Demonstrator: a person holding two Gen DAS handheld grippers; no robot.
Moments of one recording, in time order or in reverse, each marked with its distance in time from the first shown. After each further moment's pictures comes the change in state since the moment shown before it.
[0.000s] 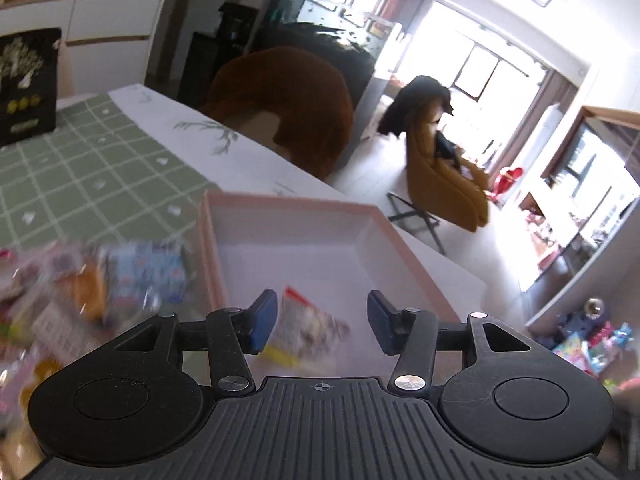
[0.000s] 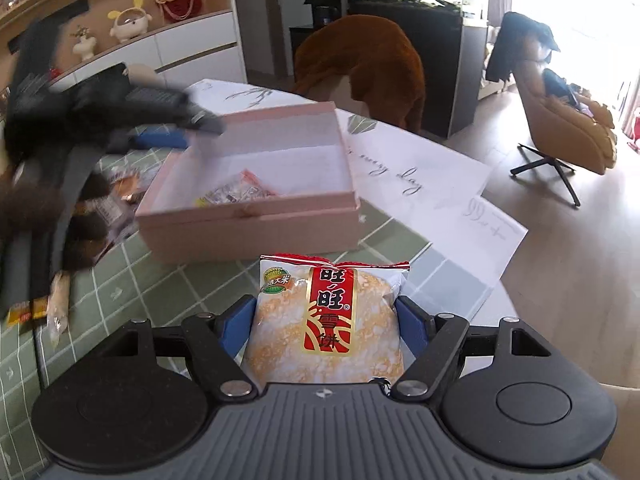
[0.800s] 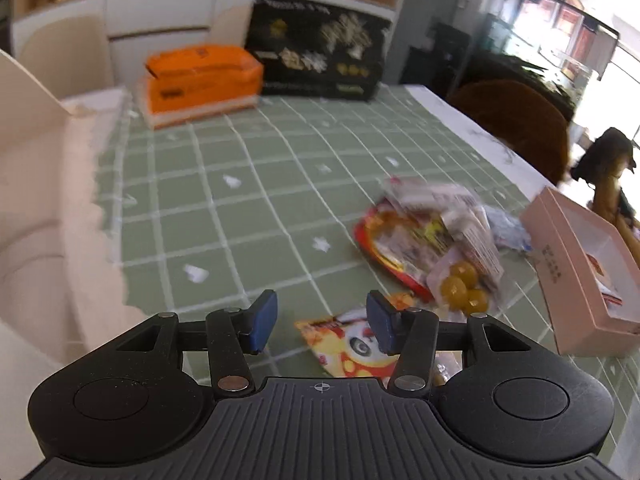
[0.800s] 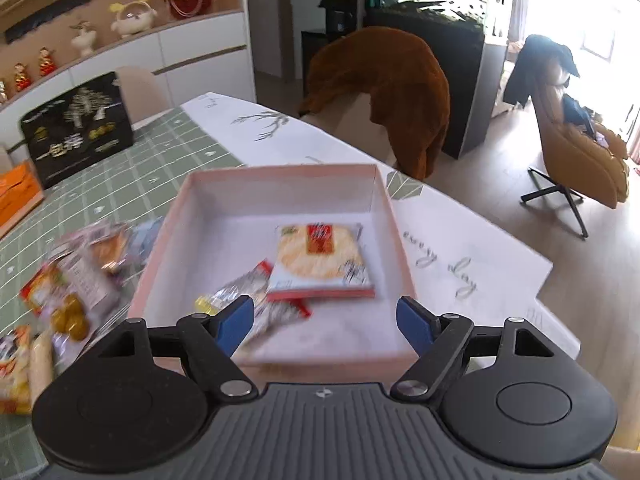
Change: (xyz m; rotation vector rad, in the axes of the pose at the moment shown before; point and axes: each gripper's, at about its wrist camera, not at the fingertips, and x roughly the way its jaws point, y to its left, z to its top) left arm -0.132 0.165 -0.073 -0.261 -0.031 0.531; right arm 0.065 0.042 0.064 -0.060 0.001 0.011
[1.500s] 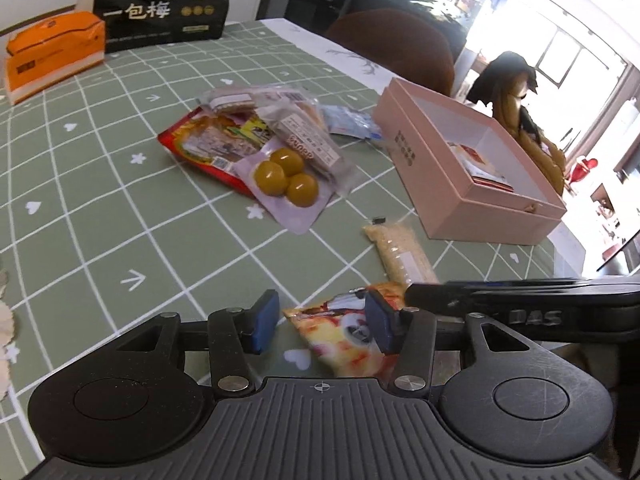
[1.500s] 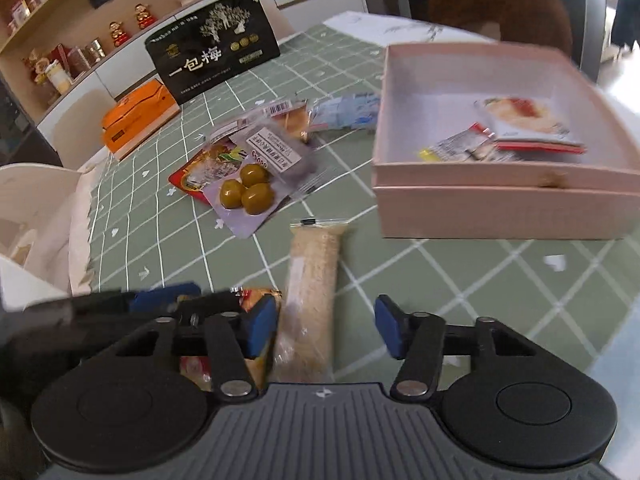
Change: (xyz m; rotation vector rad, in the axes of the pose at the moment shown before) left arm -0.011 -0.073 -0.057 0.182 0.138 -0.259; right arm 0.020 0.105 -0.066 0.008 0.213 0.343
